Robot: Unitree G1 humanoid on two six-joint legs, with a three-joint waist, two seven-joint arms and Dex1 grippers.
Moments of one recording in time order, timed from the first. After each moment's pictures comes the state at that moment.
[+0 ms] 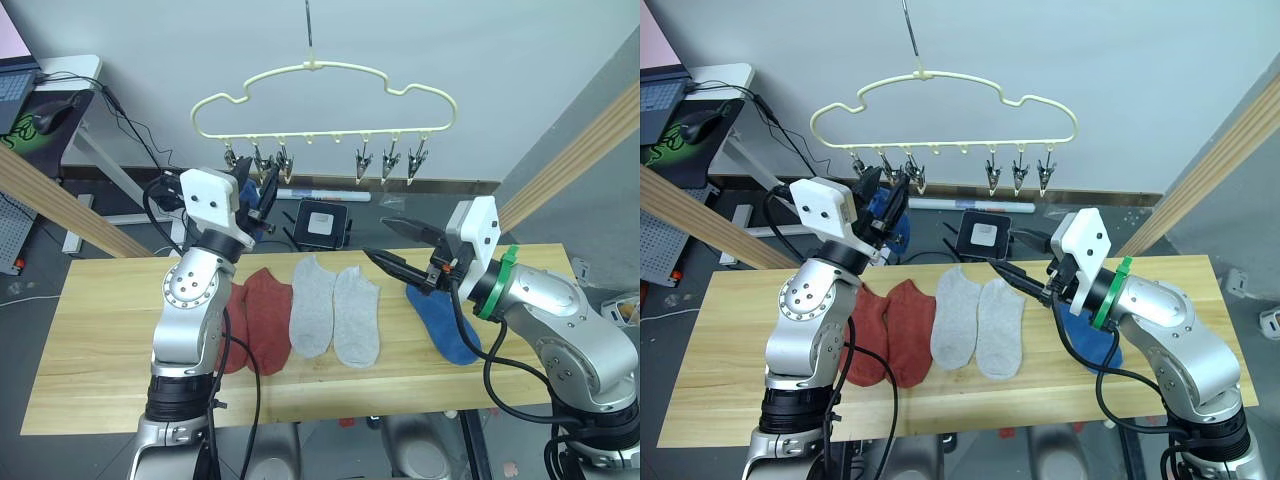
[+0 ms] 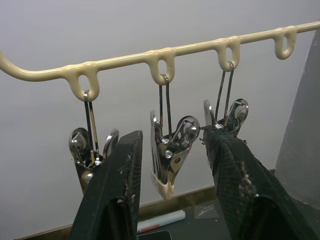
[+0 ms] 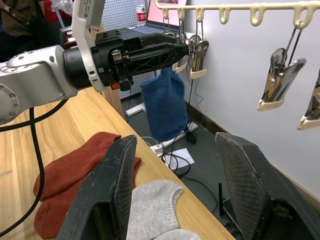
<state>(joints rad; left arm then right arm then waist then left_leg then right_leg) -0.39 0.28 0.09 -0.22 -0.22 0.15 -0.26 -0.33 -0.51 0.03 -0.66 0.53 0.66 0.59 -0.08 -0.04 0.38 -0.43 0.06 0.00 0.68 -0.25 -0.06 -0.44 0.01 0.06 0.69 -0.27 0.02</state>
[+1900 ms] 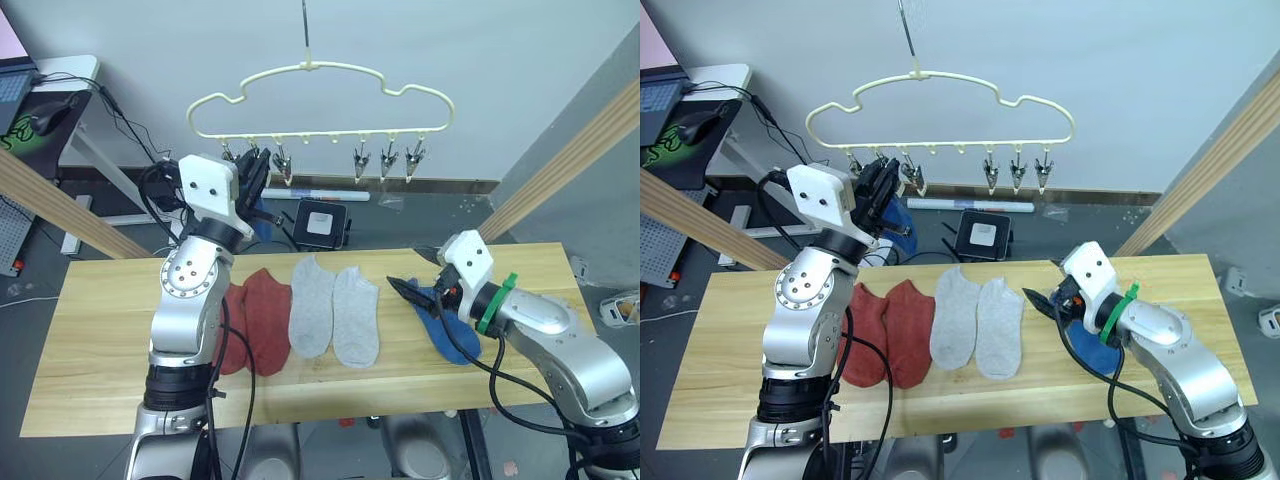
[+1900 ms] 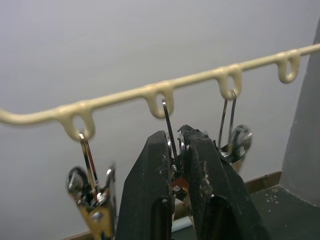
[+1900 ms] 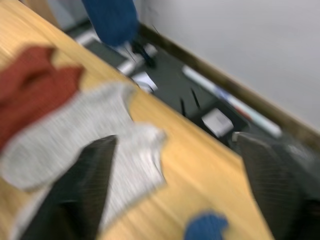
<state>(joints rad) -0.43 0.30 0.09 -0.24 -0.20 0.19 -0.26 -0.16 -0.59 0.09 -0.57 0.31 0.71 0.45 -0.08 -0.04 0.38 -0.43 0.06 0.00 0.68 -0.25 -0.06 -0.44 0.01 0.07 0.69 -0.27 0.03</state>
